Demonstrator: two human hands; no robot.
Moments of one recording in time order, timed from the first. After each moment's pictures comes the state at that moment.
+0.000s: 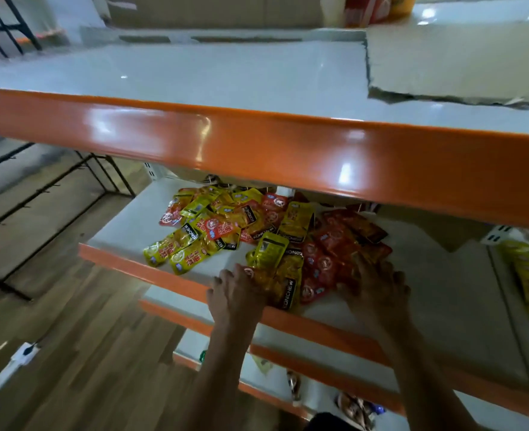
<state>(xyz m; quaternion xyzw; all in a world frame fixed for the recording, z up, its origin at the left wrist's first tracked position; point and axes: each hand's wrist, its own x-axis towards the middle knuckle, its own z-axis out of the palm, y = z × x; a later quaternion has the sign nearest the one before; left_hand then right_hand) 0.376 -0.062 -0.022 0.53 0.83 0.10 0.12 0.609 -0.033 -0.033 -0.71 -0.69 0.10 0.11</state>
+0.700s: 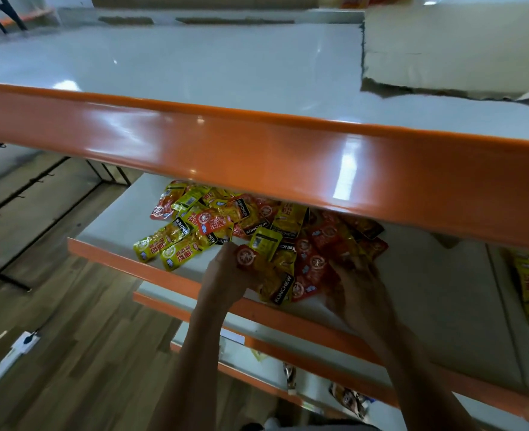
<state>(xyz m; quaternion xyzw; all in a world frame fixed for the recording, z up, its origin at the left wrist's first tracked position) 0.359 -0.031 -0.001 0.47 0.76 0.28 0.33 0.607 -0.023 -0.029 -0.61 -0.77 0.14 0.10</state>
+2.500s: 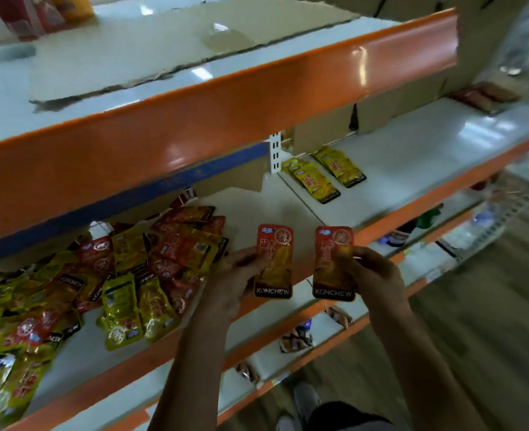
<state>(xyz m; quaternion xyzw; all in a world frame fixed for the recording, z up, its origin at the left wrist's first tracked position) 0.542 -0.055 0.001 0.48 0.45 0.21 0.72 0.708 -0.211 0.001 -0.65 -0.13 0.33 0.67</state>
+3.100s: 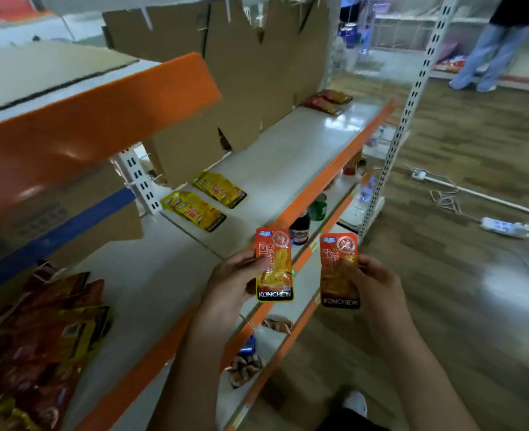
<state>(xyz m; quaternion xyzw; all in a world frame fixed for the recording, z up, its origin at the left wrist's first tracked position) 0.701 -0.133 0.004 0.54 0.28 0.06 0.79 0.798 -0.342 -0.016 -0.71 0.00 0.15 0.69</state>
